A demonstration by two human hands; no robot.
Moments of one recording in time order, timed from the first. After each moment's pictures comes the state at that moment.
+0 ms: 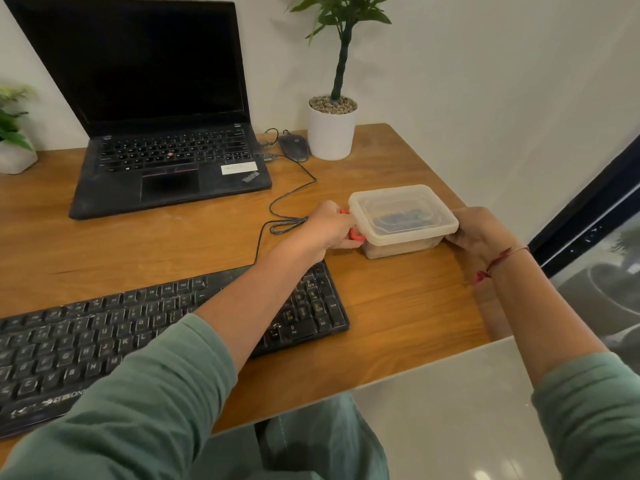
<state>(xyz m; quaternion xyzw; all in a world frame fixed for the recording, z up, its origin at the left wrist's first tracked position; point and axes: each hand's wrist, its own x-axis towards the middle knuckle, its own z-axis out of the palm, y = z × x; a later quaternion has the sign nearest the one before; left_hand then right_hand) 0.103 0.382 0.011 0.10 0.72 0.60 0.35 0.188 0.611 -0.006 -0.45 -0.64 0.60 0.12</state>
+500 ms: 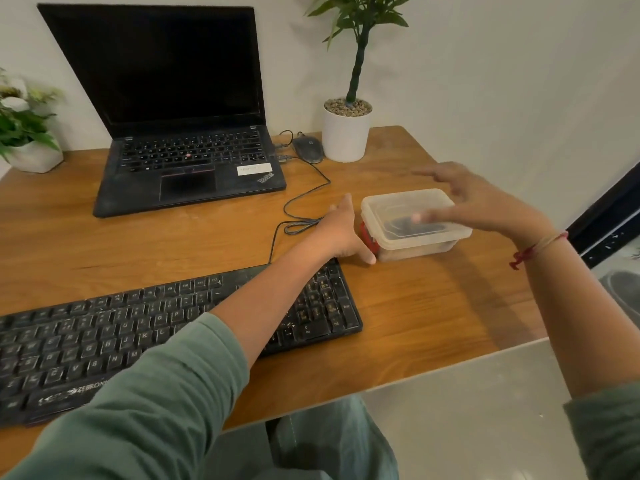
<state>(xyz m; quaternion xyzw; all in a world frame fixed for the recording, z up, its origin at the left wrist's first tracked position) 0.097 0.372 0.008 0.26 0.88 0.31 0.26 0.197 0.561 0.066 -0.06 -0.96 0.28 0.01</state>
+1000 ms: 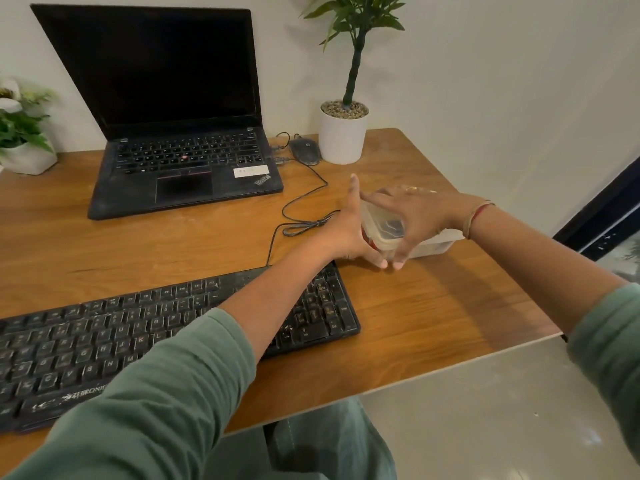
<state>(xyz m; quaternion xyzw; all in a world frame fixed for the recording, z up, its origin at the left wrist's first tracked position) 0.092 0.378 -0.003 0.33 0.82 0.38 0.25 0.141 0.544 0.047 0.04 -0.98 0.00 -0.21</state>
